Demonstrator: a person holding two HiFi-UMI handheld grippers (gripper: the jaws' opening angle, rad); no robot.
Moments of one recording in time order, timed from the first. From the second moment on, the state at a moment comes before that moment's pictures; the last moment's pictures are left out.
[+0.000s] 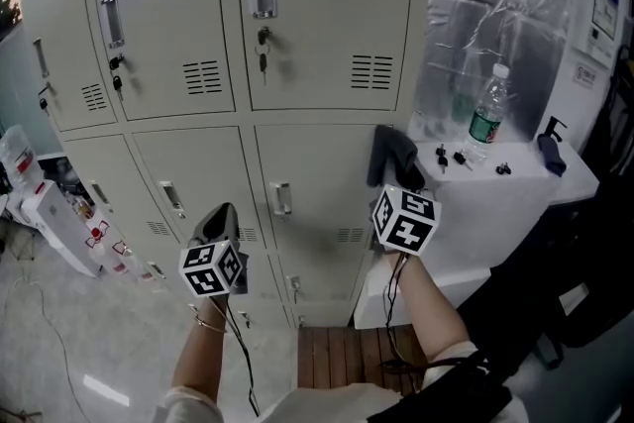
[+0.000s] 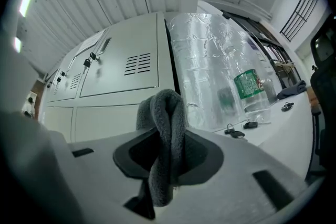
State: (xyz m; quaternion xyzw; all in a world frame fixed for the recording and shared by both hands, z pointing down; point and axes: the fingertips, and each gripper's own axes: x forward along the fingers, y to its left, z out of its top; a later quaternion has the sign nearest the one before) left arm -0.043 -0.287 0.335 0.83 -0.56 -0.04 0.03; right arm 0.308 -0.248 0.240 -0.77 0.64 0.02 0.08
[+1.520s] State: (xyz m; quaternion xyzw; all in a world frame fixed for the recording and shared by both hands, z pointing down) left arm -0.285 -0.251 0.373 0.71 -0.70 -0.03 0.04; right arm -0.083 -0.300 0.316 -0.53 0.84 -0.03 0.06
